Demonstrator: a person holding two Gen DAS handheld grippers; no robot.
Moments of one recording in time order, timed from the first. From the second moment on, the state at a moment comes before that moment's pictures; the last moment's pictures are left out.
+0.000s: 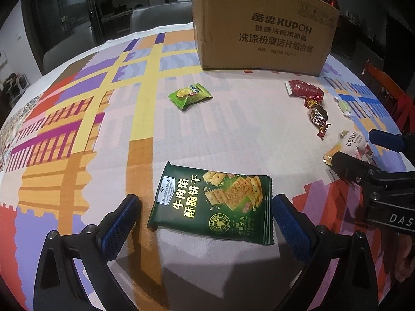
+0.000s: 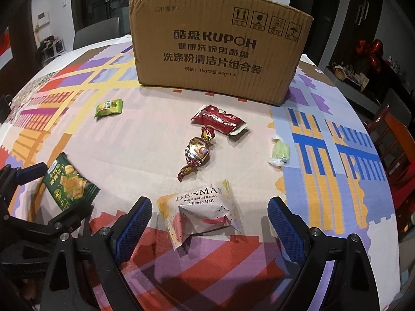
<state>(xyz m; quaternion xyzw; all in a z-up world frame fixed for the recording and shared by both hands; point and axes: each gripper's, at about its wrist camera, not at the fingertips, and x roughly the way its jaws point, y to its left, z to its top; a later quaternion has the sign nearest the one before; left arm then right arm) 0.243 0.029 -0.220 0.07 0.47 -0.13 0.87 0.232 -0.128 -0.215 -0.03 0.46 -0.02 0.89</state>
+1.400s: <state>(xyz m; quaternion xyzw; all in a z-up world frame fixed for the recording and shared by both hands) 0.233 0.026 -0.206 0.07 0.45 -0.13 0.88 0.234 -0.138 -0.213 0.02 0.47 0.01 0.88</state>
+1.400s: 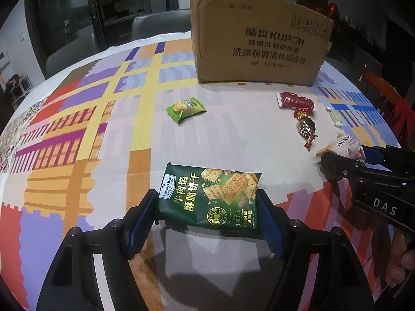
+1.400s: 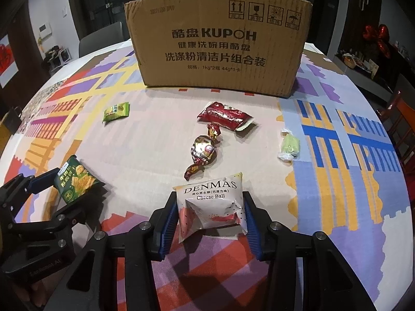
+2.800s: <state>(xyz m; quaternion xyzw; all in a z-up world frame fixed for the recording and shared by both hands) 0.271 -0.001 -0.141 0.07 0.42 -0.12 0.90 0.259 -0.173 -0.145 0.02 0.41 -0.01 0.91</state>
